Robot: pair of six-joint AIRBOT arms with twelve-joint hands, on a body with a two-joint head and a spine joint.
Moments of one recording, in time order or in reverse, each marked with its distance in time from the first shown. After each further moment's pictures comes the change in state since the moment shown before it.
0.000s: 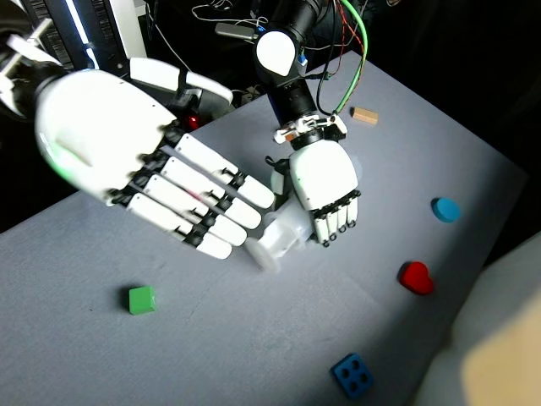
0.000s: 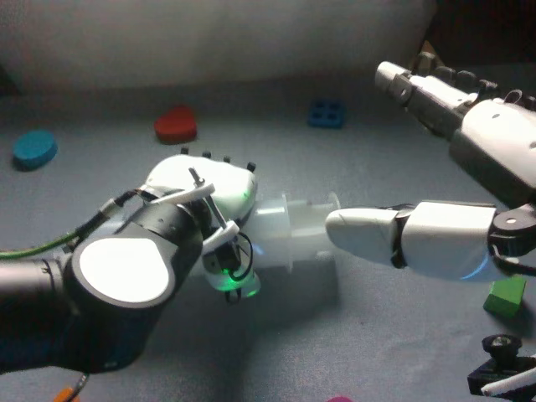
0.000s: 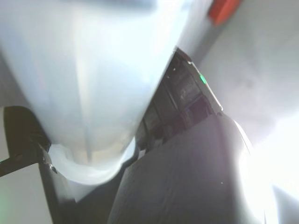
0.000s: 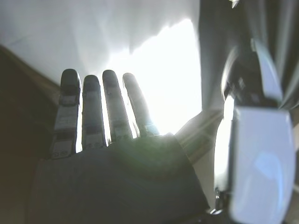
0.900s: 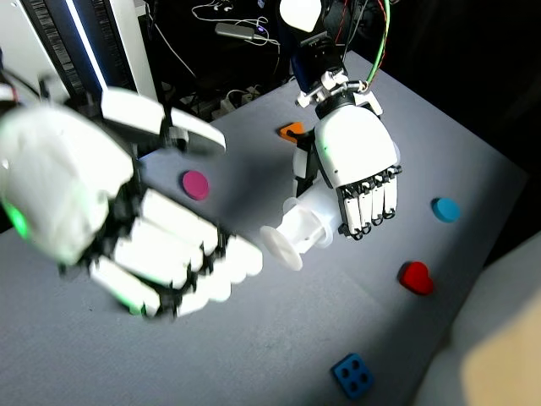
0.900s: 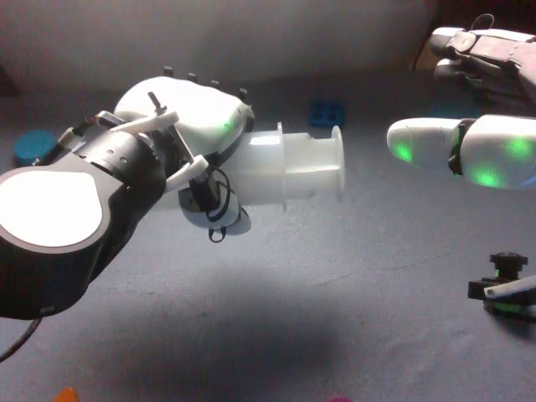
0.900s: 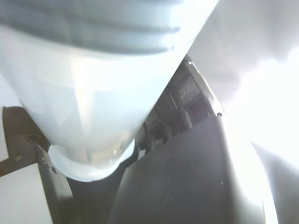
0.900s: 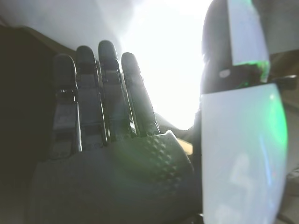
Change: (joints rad) left arm -0.128 0.145 -0.062 0.109 -0.134 0.001; right arm -0.003 0.021 0.154 -0.017 -0.039 0.352
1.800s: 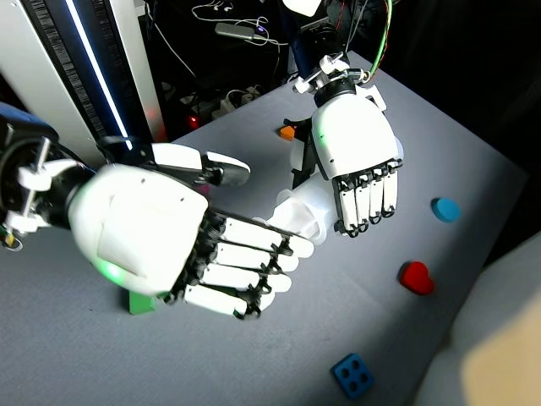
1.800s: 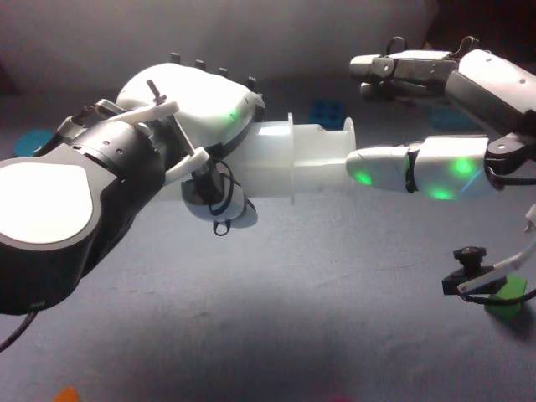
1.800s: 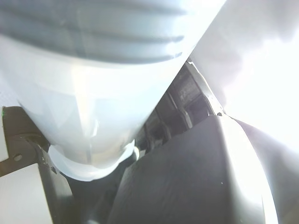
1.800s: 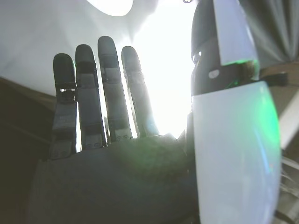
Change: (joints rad) left arm -0.018 0.019 -0.013 0.026 -0.032 -0.012; right arm -0.087 -0.143 0.261 -0.448 -0.189 0.308
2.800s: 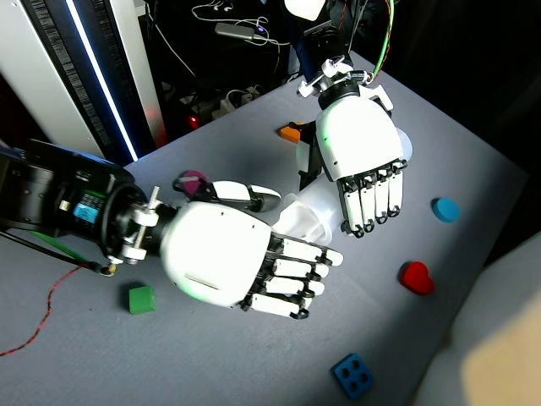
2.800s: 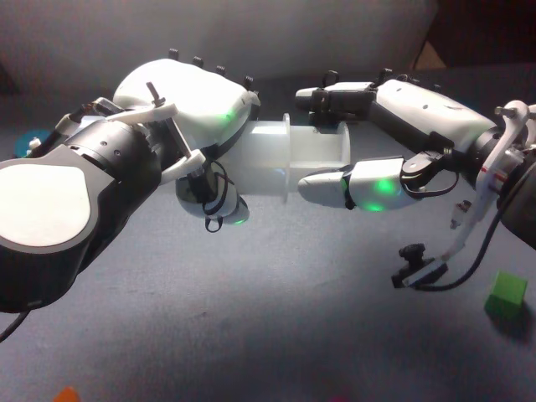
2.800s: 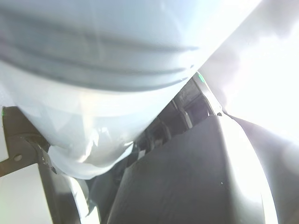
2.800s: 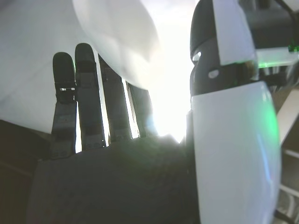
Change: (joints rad) left arm 0.010 0.000 0.009 0.050 -0.008 0.011; right arm -0.006 -0.241 0.250 -0.081 -0.071 -0.047
